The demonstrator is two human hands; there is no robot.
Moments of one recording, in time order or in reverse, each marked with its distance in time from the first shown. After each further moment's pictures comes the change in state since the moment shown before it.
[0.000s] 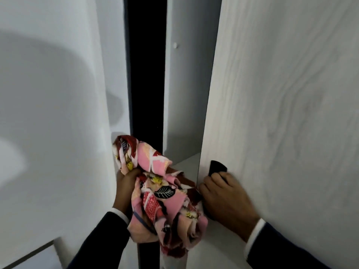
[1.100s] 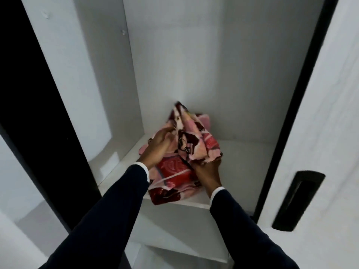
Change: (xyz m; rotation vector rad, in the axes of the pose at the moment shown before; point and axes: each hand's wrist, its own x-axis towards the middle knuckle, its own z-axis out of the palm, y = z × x) left_hand 0.053 -0.089 0.225 0.460 -1.102 0.212; right_hand -0.044 0.048 0.099 1.010 0.343 1.685
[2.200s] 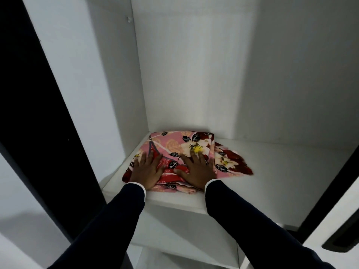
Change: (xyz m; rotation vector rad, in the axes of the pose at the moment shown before) left_hand 0.001 -0.152 -0.032 1.036 -0.223 -0.177; right_hand 0.049 0.038 0.063 -1.107 -0.508 -0.321
